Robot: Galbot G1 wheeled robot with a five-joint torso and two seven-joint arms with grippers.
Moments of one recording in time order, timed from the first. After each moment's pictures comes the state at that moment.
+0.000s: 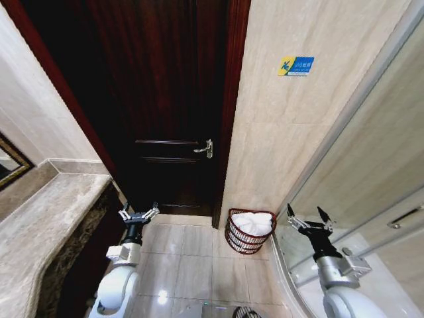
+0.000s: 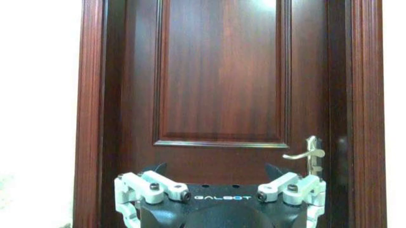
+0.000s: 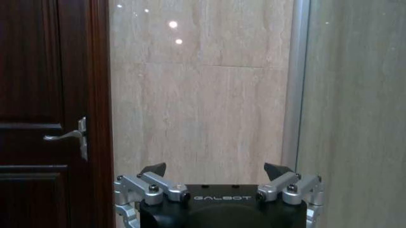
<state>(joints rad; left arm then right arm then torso) 1.64 -1.40 -0.67 -2.10 -0.22 -0.19 -0.05 -1.78 1.42 0.80 2.37 0.27 -0.12 0.02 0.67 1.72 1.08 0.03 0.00</state>
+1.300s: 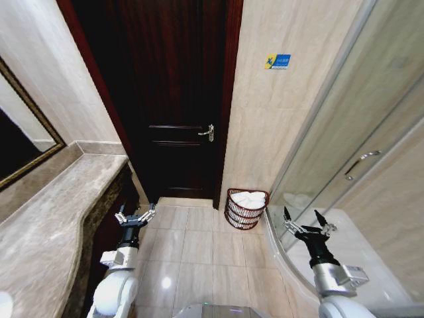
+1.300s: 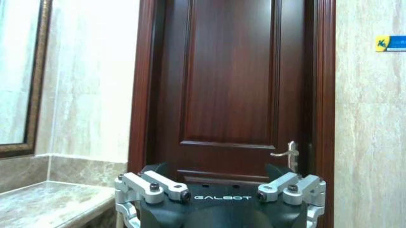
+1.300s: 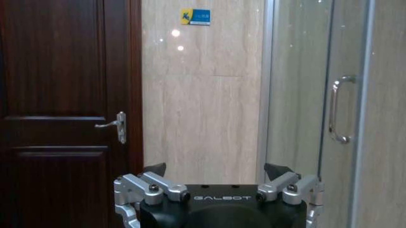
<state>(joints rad) 1.68 -1.40 -0.68 -2.12 -0.26 -0.24 -0.06 -1.84 1.46 0.75 2.38 0.22 -0.05 0.02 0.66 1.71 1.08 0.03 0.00</state>
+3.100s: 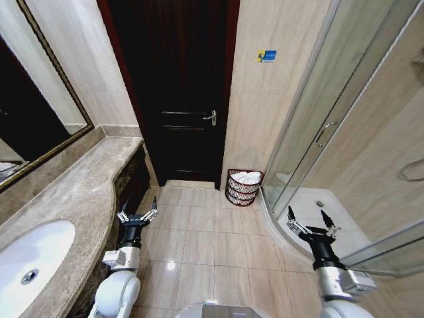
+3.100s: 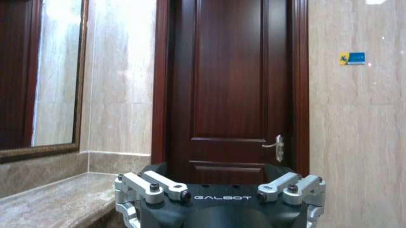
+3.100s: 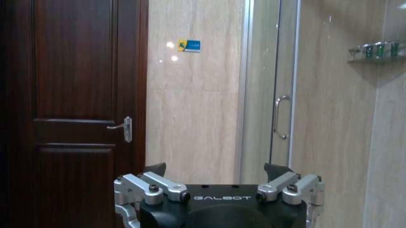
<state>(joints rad) 1.69 -1.39 -0.66 -2.15 -0.21 -0.21 -0.08 -1.87 1.48 0.75 2.42 0.18 -0.02 0.07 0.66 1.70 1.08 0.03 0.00</state>
